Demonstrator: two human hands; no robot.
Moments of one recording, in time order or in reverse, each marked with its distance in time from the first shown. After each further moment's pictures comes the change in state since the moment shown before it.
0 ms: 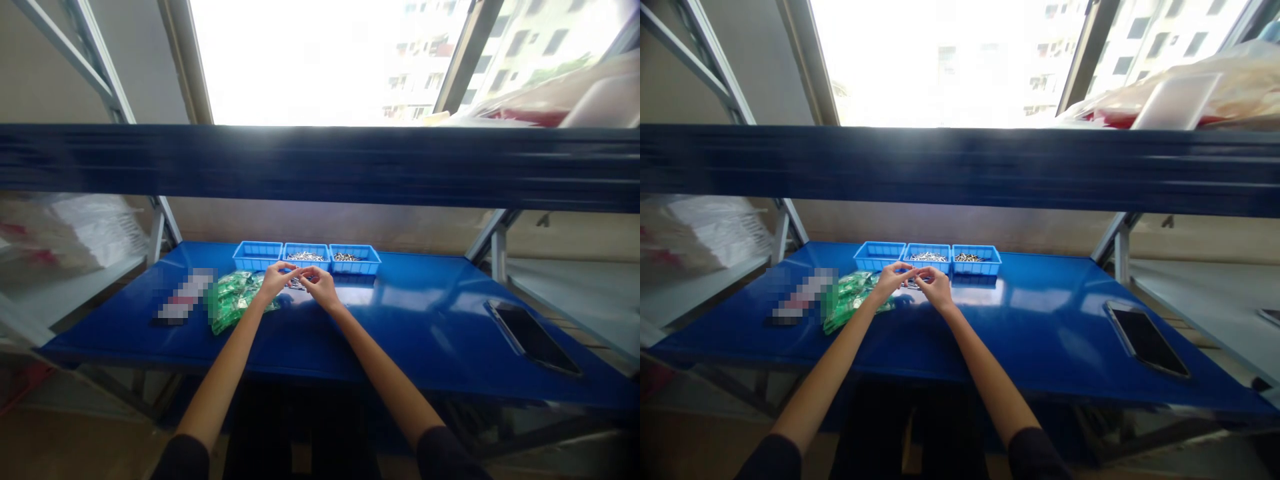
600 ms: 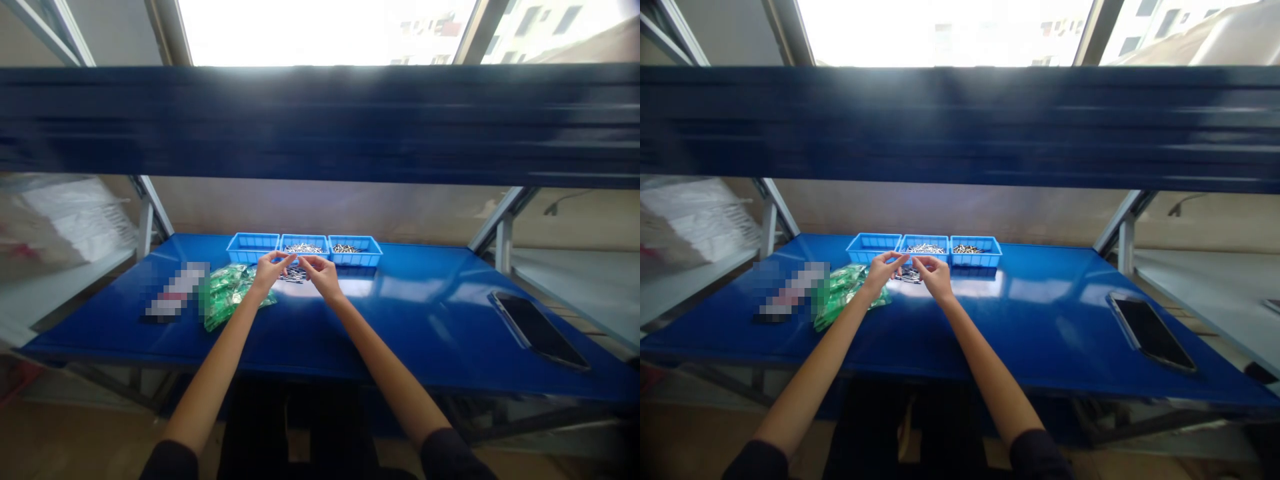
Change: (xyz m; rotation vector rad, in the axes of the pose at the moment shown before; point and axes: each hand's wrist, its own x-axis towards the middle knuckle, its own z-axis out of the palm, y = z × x) left_hand -0.006 0.015 -0.001 -0.037 0.080 -0.057; right_hand 0.002 -0.017 -0.002 0.275 0.055 0.067
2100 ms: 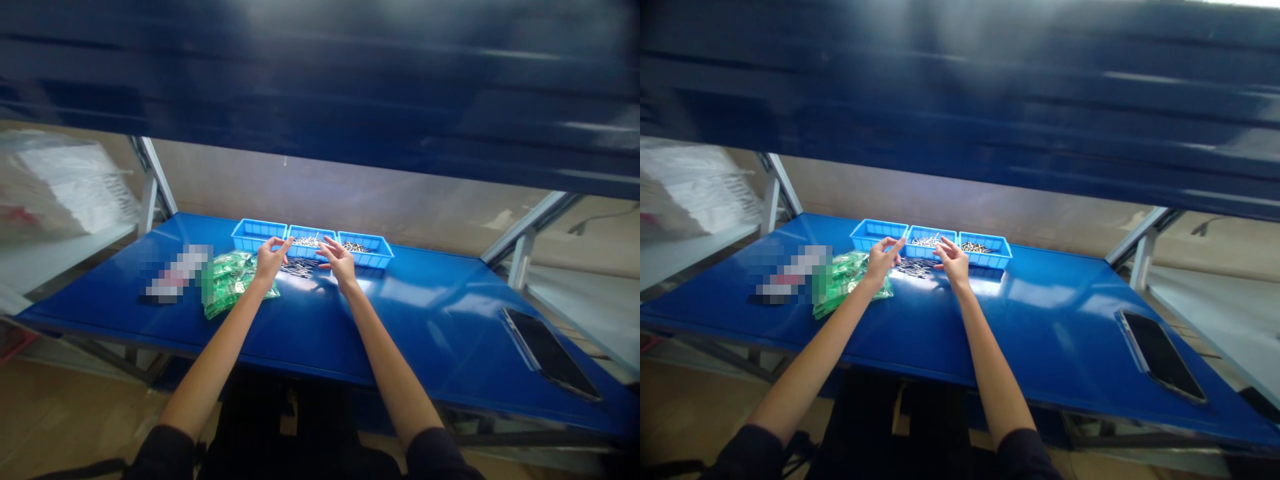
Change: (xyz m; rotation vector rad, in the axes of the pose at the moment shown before) left_hand 0.003 -0.002 0.002 -0.127 0.218 0.017; right_hand 0.026 0.016 -0.025 -0.018 0.062 0.120
